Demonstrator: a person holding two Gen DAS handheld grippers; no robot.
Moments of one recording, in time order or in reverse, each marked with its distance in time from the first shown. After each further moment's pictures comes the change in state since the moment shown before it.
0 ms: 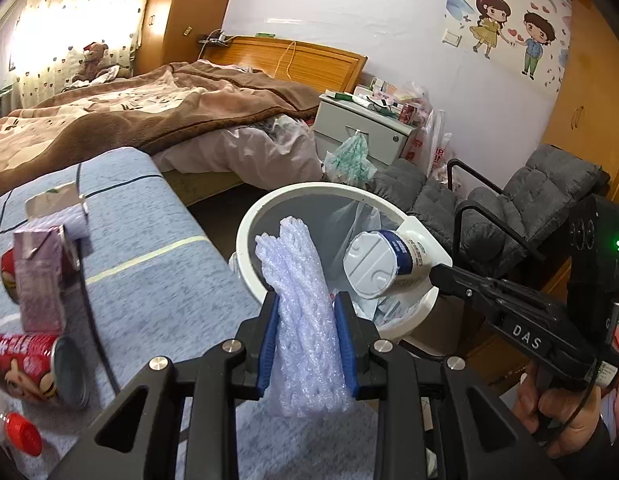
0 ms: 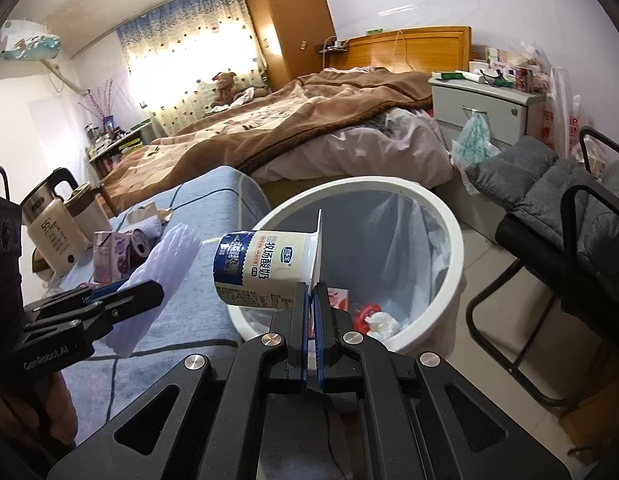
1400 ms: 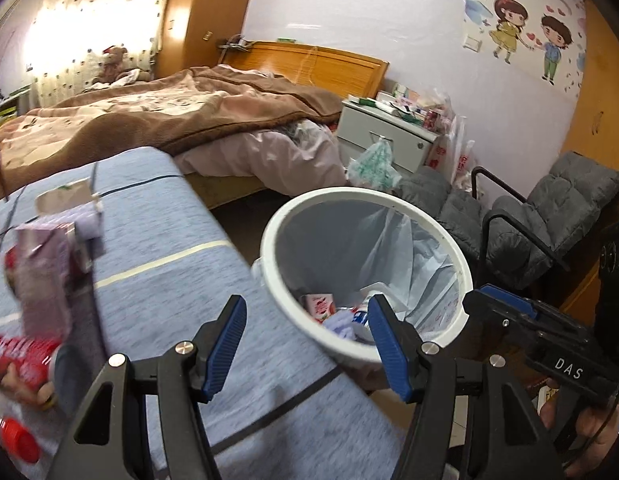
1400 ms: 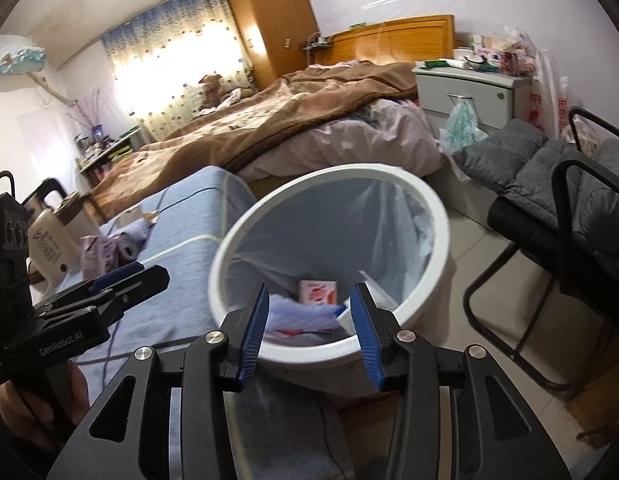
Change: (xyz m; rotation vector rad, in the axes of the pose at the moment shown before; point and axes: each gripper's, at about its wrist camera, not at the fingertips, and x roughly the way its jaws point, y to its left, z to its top) left arm 0.005 0.015 -0.003 -0.034 -0.037 0.082; right arm 0.000 0.000 -0.011 0.036 0.002 0.009
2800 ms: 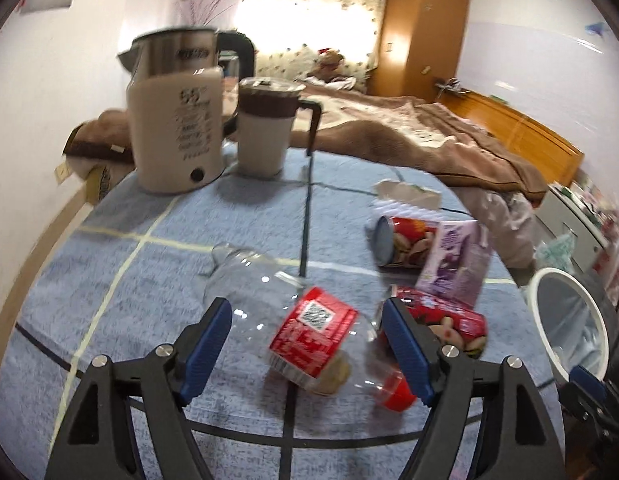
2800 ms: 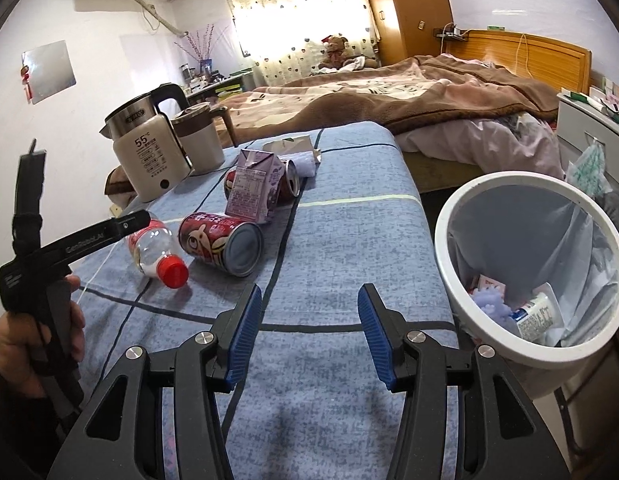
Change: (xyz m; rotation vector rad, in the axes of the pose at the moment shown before) left arm -0.117 0.171 -0.059 -0.411 -0.104 0.610; right arm 0.030 0.142 -0.031 -0.277 0.116 0.279
